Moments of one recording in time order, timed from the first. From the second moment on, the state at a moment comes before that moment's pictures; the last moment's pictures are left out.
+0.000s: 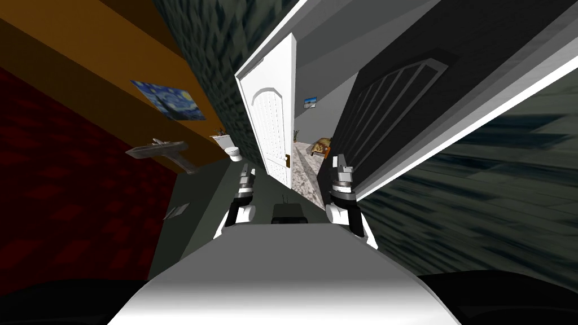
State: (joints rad) arm 0.40 0.07 -0.03 -2.10 0.09 -0.36 -0.12
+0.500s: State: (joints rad) arm 0.33 0.09 -0.08 -1.97 0.09 -0.34 -0.09
